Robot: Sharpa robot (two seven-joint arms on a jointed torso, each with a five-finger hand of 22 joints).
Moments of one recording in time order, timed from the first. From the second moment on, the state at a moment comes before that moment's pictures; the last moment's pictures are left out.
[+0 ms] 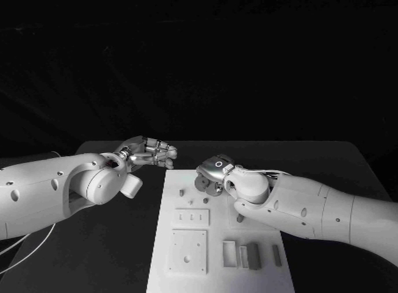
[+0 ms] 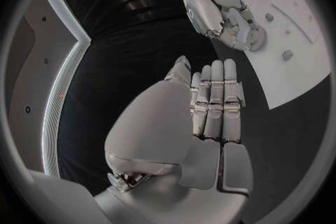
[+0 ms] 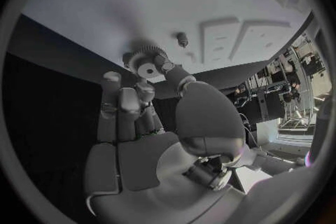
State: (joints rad) left arm 1.40 -0.87 -0.23 1.48 -0.12 -0.21 0.17; left_hand 1.64 -0.06 0.03 0.29 0.05 0.84 0.17 0.34 0.46 1.12 0.14 0.15 0.12 1.02 0.08 0.39 0.66 0.05 1.00 -0.01 0.20 0.77; right arm 1.21 -0.39 -0.16 1.18 -1.98 -0.25 -0.26; right_hand 1.11 -0.09 0.53 -0.29 0.15 0.83 0.11 0.38 0.44 1.03 0.01 1.24 1.02 1.23 -0.09 1.50 0.82 0.24 1.09 0.00 0.96 1.31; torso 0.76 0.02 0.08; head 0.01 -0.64
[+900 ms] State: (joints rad) left arm 1.41 -0.87 -0.23 1.48 -0.12 -0.21 0.17; left_hand 1.64 -0.06 0.03 0.29 0.05 0.84 0.17 0.34 0.46 1.12 0.14 0.15 0.12 1.02 0.08 0.39 0.67 0.04 1.00 -0.01 0.20 0.77; right arm 1.21 -0.38 -0.16 1.17 -1.96 -0.25 -0.25; right_hand 1.11 -0.09 0.53 -0.29 0.15 0.83 0.11 0.37 0.43 1.04 0.01 1.24 1.02 1.23 -0.09 1.50 0.82 0.25 1.09 0.00 0.96 1.31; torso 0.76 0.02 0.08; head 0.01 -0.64
